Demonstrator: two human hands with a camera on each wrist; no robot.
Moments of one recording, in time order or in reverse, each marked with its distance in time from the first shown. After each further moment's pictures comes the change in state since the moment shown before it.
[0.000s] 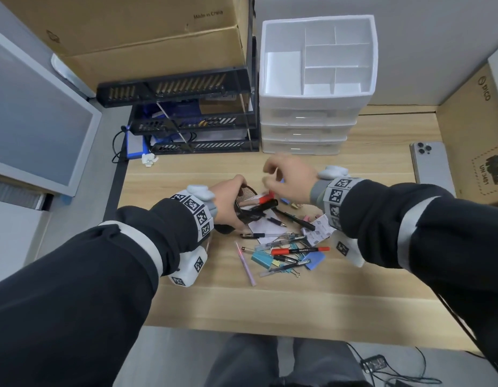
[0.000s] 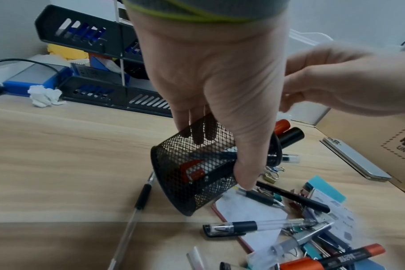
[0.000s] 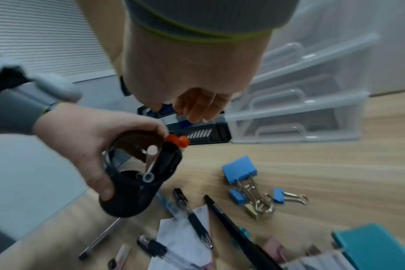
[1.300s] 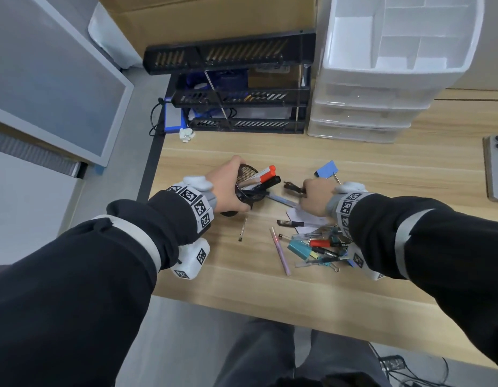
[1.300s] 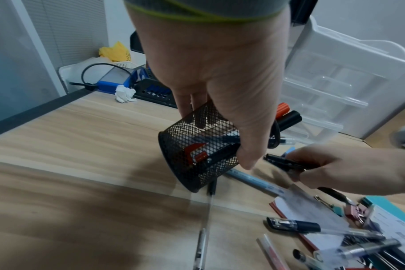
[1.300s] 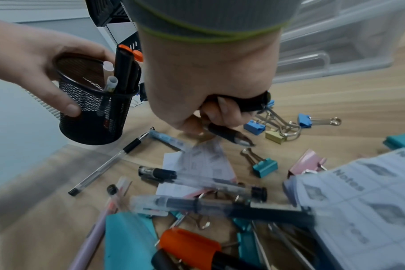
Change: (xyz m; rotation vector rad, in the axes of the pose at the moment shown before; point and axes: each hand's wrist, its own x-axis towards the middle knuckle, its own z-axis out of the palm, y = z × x) left_hand -0.041 -0.077 -0.003 -0.123 0.162 -0.143; right_hand 0.020 0.014 0.098 -0.398 -0.457 0.302
